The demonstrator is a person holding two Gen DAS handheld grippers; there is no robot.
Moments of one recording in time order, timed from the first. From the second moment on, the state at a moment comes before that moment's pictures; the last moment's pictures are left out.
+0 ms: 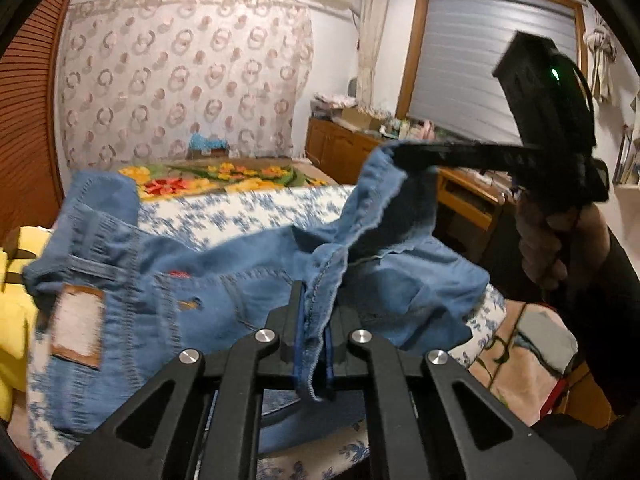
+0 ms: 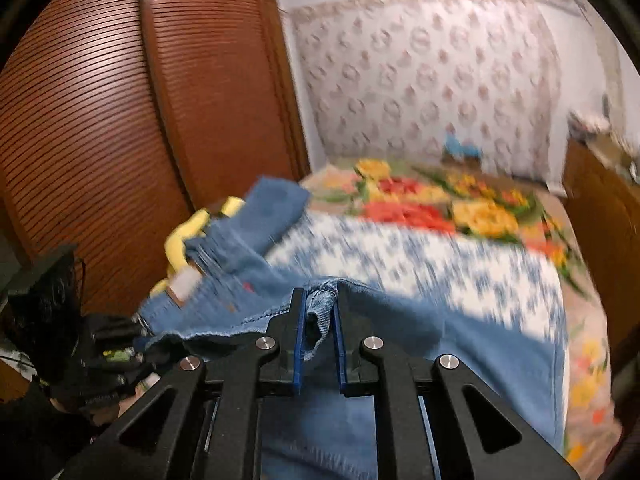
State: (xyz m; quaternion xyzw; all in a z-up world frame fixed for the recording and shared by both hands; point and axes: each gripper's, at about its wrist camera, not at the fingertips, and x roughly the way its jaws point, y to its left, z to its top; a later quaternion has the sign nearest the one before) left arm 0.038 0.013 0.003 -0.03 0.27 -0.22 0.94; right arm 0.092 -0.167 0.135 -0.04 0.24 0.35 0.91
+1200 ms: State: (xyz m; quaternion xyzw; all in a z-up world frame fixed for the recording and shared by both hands) left arm 0.011 0.150 -0.052 -0.11 0.34 -0.08 0.93; right arm 0.166 0.029 0.132 -0.14 0.27 0.41 0.86
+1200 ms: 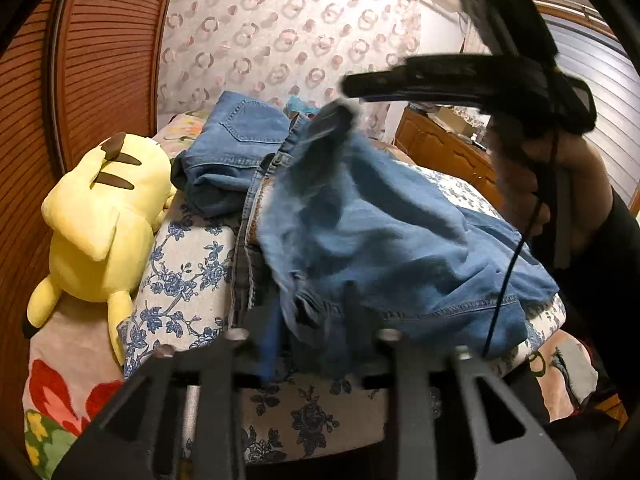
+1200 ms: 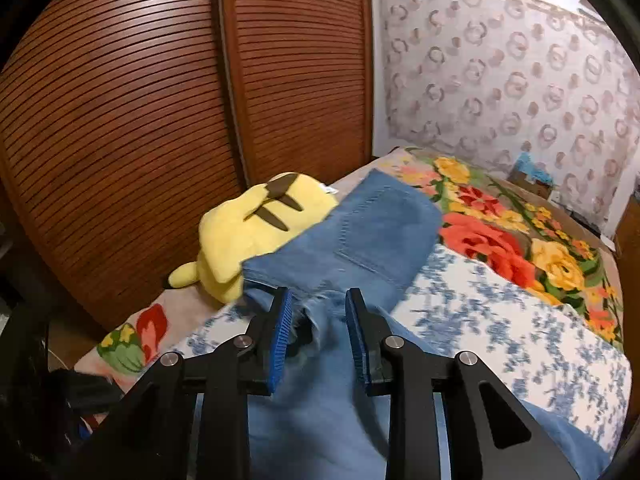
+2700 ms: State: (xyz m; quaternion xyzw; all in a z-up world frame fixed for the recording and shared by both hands) left arm 0.017 0.147 -0.064 -0.10 0.33 -0.05 0.94; right arm 0.195 -0.127 0.146 -0.03 0.22 0.34 0.91
